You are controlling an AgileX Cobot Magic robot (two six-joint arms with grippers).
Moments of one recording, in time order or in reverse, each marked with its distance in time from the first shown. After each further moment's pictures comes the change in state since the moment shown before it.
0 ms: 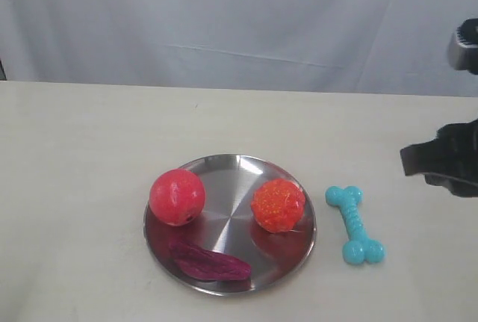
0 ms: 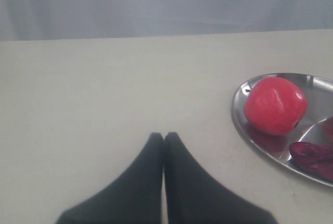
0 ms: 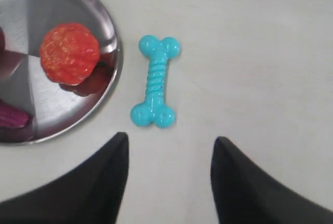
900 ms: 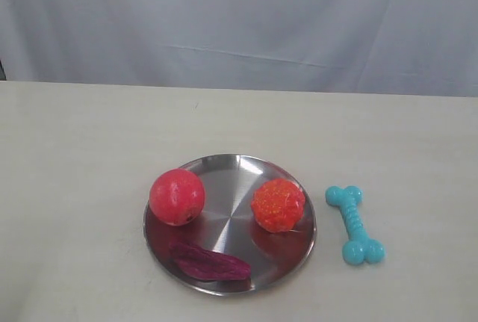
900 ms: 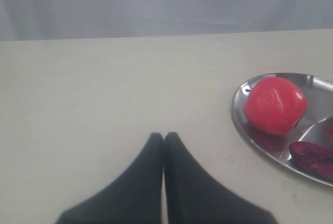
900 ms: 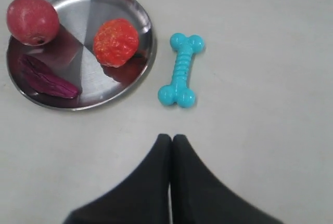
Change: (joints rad) left arm 0.000 0.000 0.000 0.000 0.000 0.000; right arm 0.203 -0.387 0.087 -0.014 0.146 0.046
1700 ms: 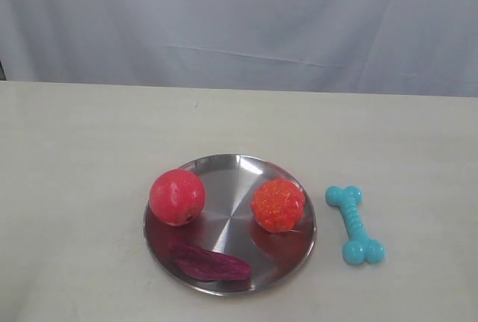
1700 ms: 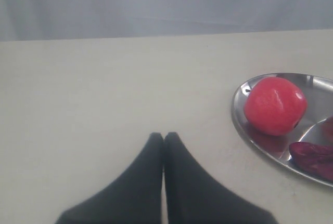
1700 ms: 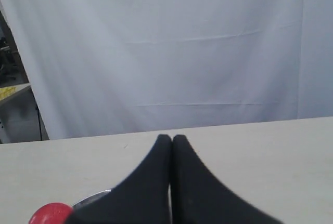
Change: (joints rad) left arm 0.000 0.000 0.000 0.000 0.000 0.000; right arm -0.526 -0.339 0.575 0.046 -1.090 0.001
